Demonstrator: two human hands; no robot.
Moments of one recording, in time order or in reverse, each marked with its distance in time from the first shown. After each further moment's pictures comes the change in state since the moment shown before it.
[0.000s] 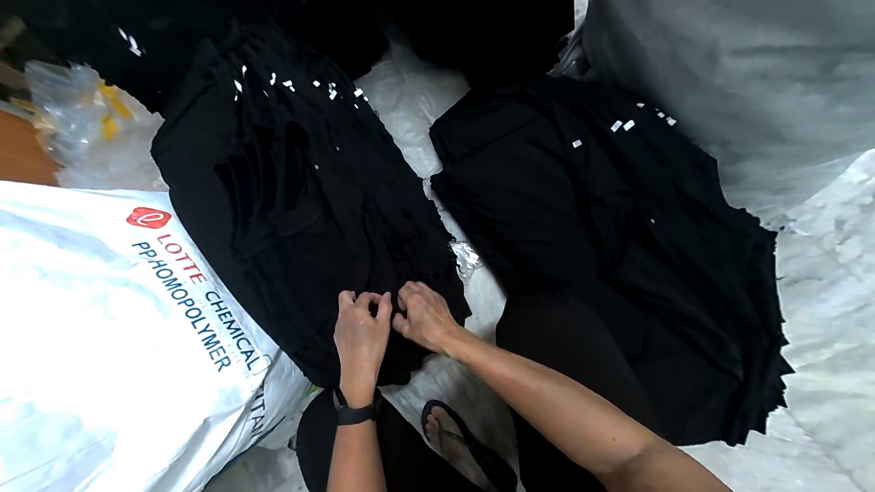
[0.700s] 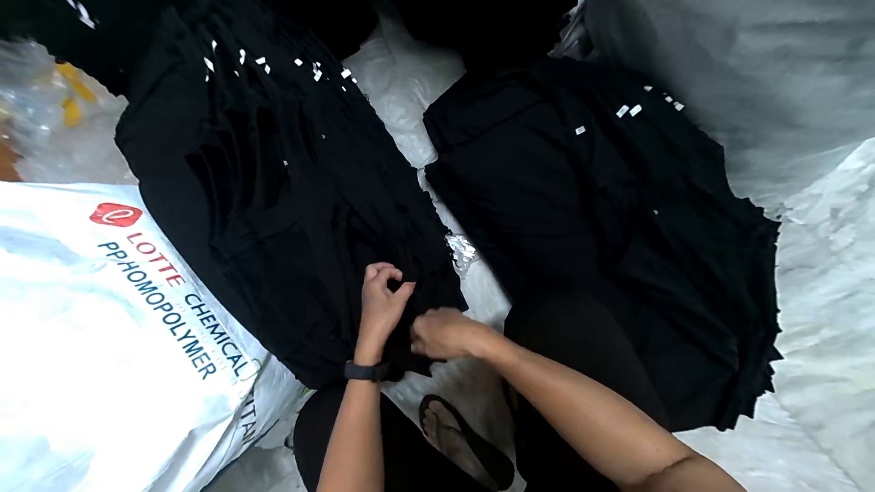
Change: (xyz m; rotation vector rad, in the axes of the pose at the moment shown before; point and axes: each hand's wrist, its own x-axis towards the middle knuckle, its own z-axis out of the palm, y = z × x) left_hand 0.042 -0.004 0.048 -0.426 -0.199 0.044; right_hand -0.015 0.010 -0.018 -0.256 -0.475 0.026
